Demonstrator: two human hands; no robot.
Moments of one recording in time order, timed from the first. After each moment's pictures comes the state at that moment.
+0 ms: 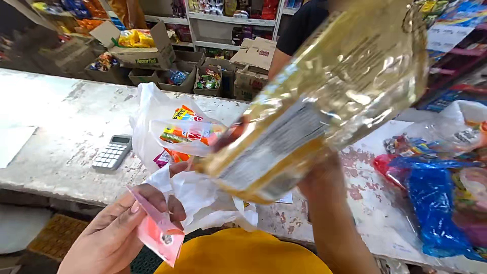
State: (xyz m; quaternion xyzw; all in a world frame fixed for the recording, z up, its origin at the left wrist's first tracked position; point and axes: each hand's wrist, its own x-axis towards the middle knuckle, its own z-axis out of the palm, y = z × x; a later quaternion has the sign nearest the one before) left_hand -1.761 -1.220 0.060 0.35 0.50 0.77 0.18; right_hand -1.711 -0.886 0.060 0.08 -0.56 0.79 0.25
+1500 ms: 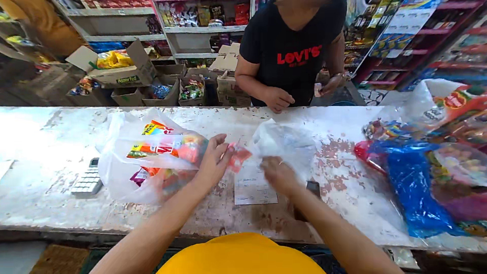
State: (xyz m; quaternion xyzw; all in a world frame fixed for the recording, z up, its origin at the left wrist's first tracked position) left_hand -1.854 -1.017 -0.013 0.39 0.80 0.46 0.02; right_hand -1.726 -0.789 -0.086 0.07 -0.98 0.17 0.12
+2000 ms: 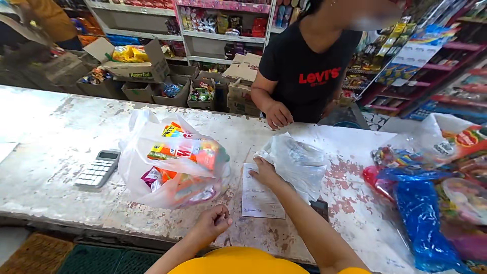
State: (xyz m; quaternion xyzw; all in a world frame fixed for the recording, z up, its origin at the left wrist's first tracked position) left_hand -1.779 -1.114 -0.090 0.29 0.74 0.55 0.26; right_hand -1.837 -0.815 -0.095 -0.09 -0.96 0.25 -0.12
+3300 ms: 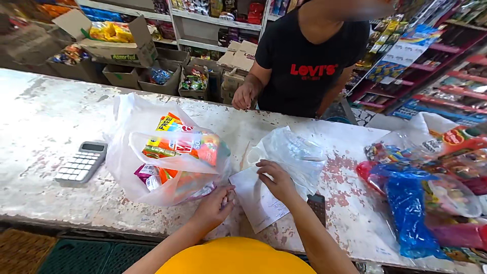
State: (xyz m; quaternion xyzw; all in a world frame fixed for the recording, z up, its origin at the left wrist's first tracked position) left_hand -1.805 -1.095 -0.095 0.37 0.82 0.42 0.14; right_hand -1.761 -0.833 -0.058 0.04 -0.92 0.36 0.14
